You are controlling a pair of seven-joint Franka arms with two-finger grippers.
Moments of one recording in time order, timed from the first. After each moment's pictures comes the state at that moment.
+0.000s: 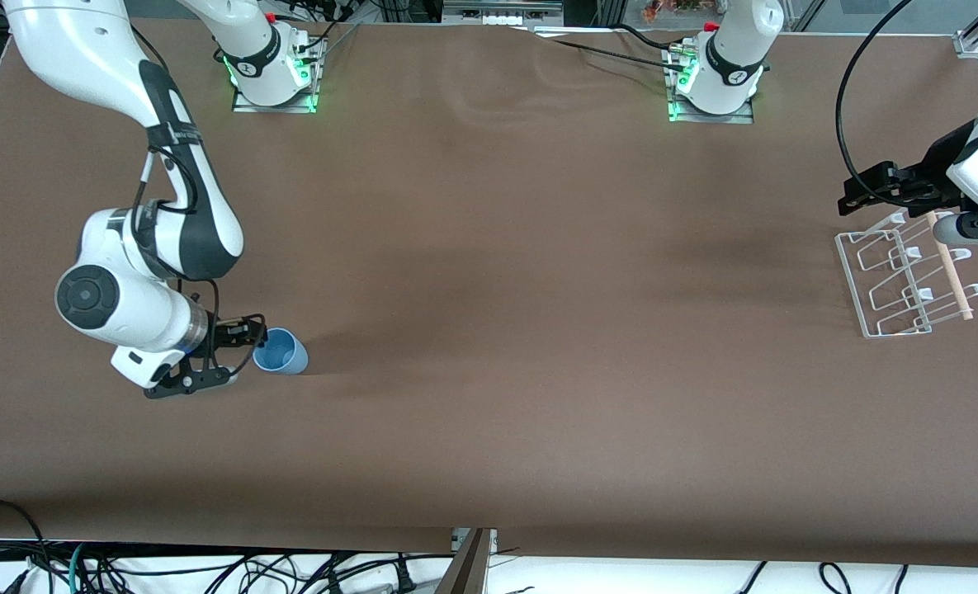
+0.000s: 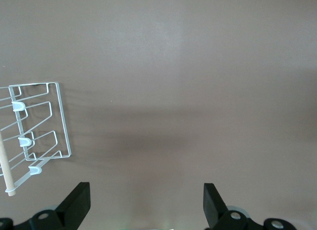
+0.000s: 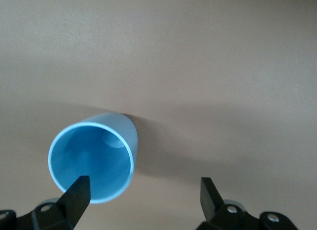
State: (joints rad) left arm -0.06 0.08 0.05 -1.51 -0.06 1.46 -0.04; right arm 0.17 0.59 -0.03 -1.56 0.01 2.11 -0.10
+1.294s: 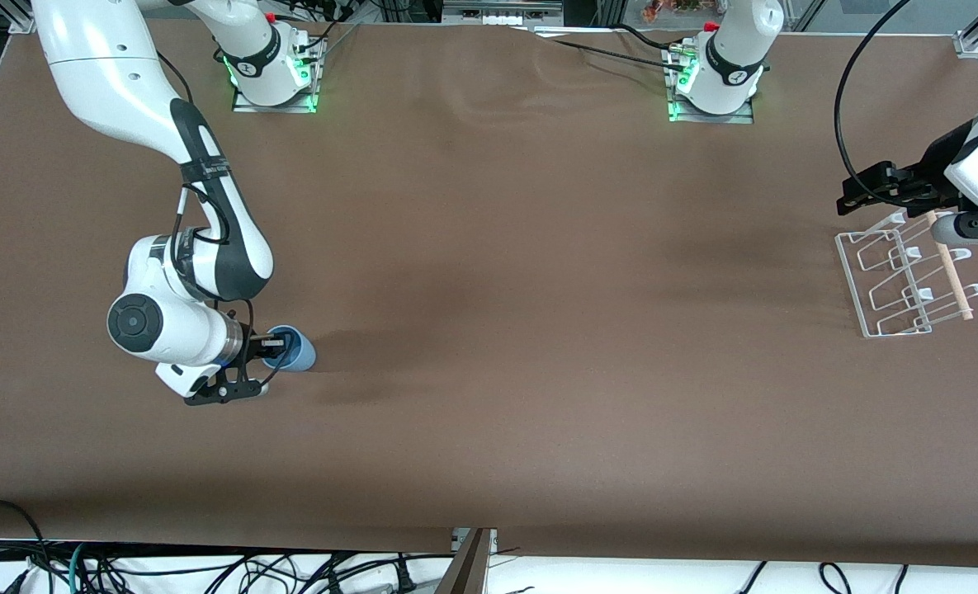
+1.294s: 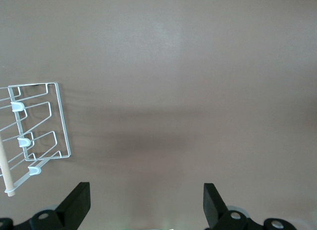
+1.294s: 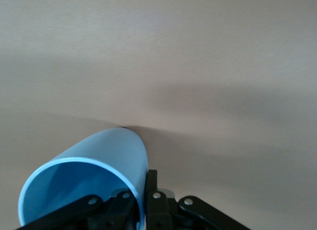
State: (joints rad) left arm -0.06 0.08 0.05 -1.51 -0.06 1.46 -0.04; right arm 0.20 0.68 -0.03 -1.52 0.12 2.10 -0.01
